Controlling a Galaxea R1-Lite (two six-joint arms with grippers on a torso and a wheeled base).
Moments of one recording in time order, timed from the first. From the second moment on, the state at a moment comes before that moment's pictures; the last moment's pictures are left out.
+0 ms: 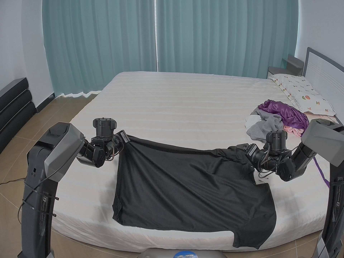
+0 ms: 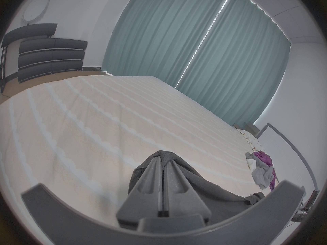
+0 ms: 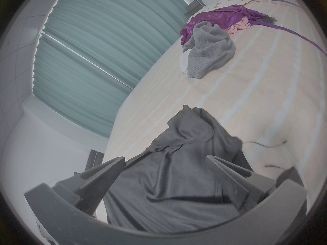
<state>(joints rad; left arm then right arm) -0.15 2.59 -1.58 -0.61 0.09 -0.57 0.15 2.34 -0.96 -0.86 0.14 0.86</state>
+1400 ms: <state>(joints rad) -0.15 2.62 -1.55 -0.60 0.15 -0.55 0.15 2.80 -2.00 -0.59 -0.13 0.81</state>
